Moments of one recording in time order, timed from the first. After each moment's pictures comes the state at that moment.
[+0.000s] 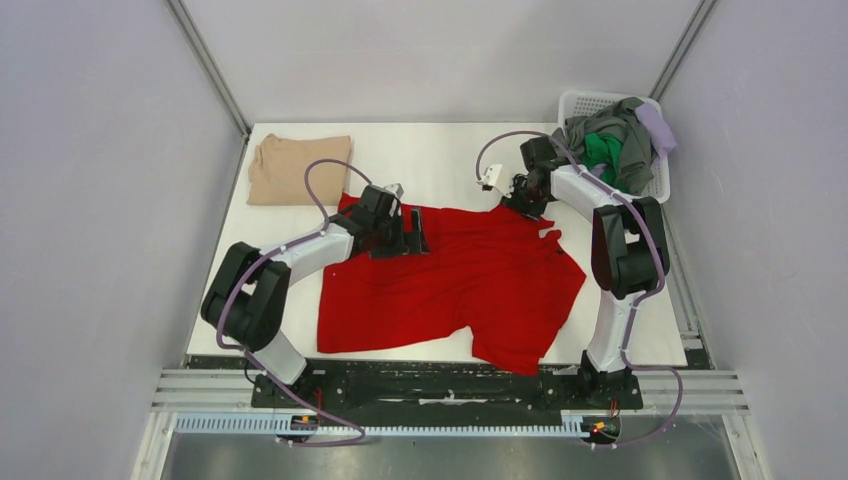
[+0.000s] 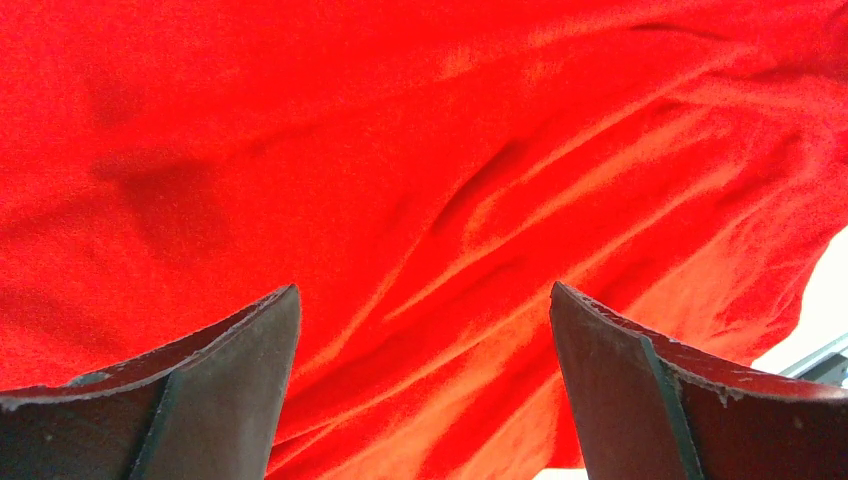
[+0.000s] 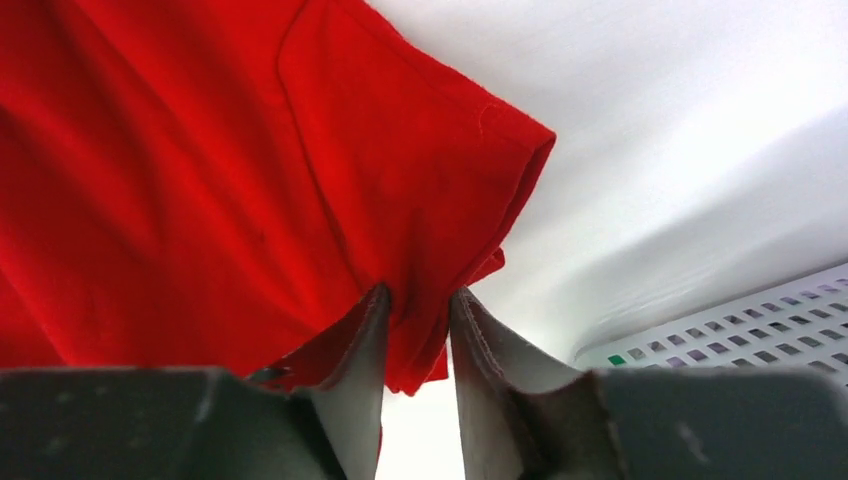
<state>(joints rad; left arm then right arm) -0.51 1.63 0.96 -0.23 0.17 -0.54 0.22 1.97 1.44 -0.65 -0.12 -0.97</state>
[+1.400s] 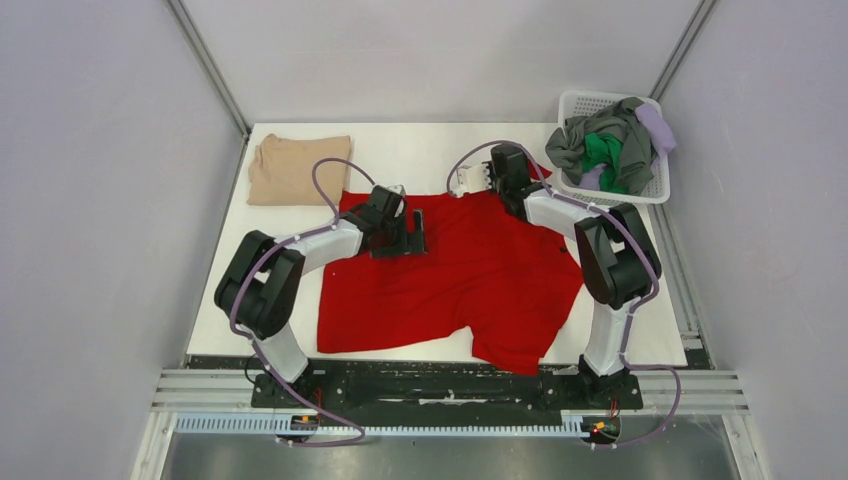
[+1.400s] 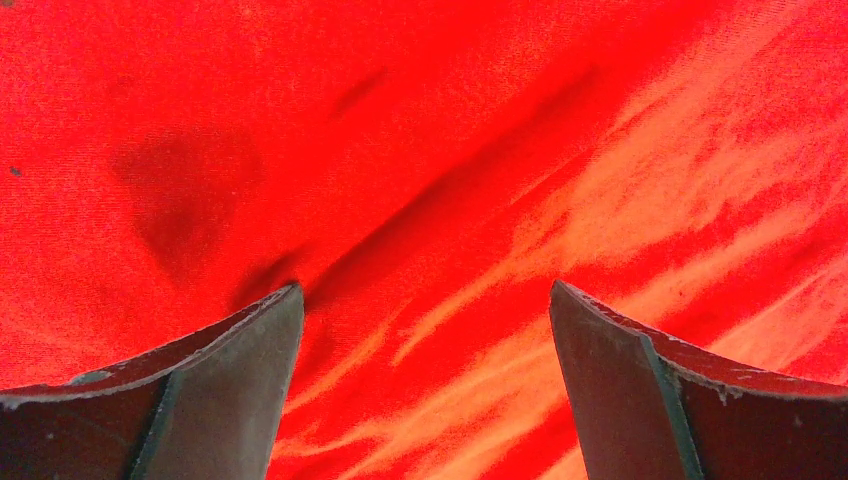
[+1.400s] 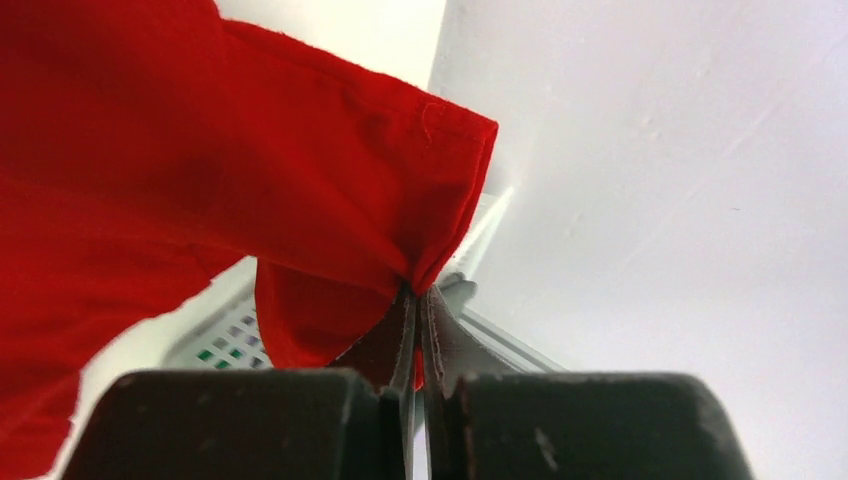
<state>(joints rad) -0.52 1.73 1.00 -0.23 0.07 -0.54 0.39 1.95 1.25 0.13 0.39 -1.54</state>
